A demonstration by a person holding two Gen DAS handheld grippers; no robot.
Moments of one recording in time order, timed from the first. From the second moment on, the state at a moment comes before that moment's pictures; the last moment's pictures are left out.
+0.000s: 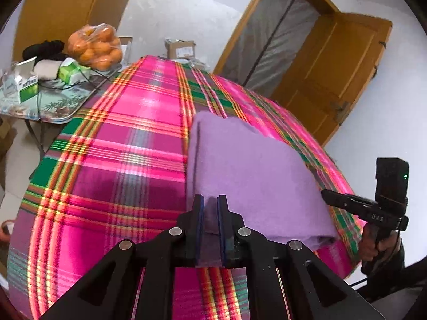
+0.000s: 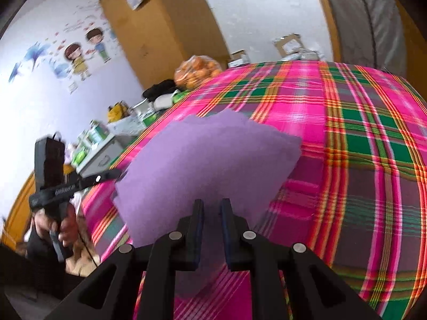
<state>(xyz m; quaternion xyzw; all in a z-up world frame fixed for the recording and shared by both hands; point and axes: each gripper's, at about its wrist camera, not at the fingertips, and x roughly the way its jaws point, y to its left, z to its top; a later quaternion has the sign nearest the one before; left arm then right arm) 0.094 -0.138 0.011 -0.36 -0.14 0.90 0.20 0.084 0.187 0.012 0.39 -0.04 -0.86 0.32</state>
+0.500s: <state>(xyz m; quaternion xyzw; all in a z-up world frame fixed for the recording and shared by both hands) 0.101 -0.143 0.013 -0.36 -0.14 0.90 0.19 0.088 0.180 0.022 0.37 -0.01 -0.87 0.33</state>
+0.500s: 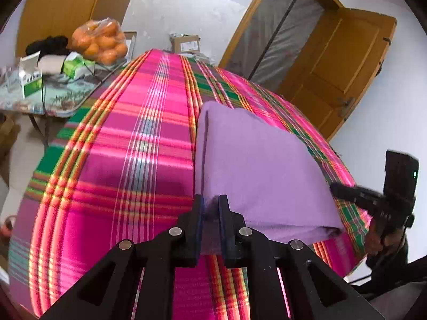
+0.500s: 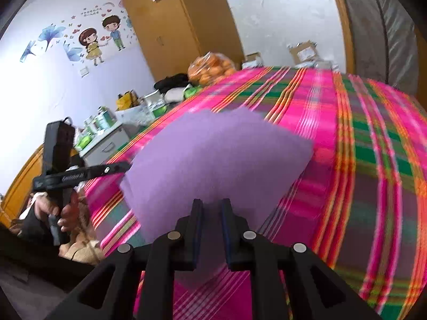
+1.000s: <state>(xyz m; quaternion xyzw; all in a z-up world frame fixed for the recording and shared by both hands) 0.004 -0.088 0.042 -0.38 -0.07 0.91 0.17 -0.011 0.132 0.025 0.39 -0.04 -0.87 0.28</state>
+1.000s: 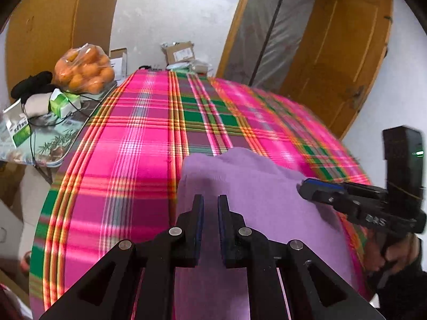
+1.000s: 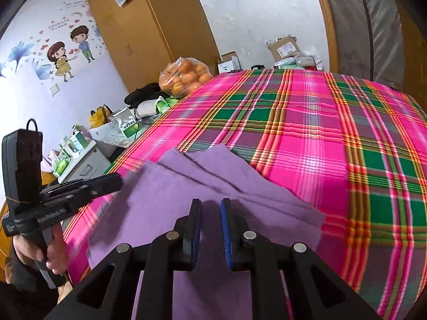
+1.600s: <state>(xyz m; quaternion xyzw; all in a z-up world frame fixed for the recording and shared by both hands) -0.007 -0.079 0.038 -0.38 -0.07 0.91 0.15 -0.009 0.171 0.021 0.40 -0.09 -0.88 0.26</state>
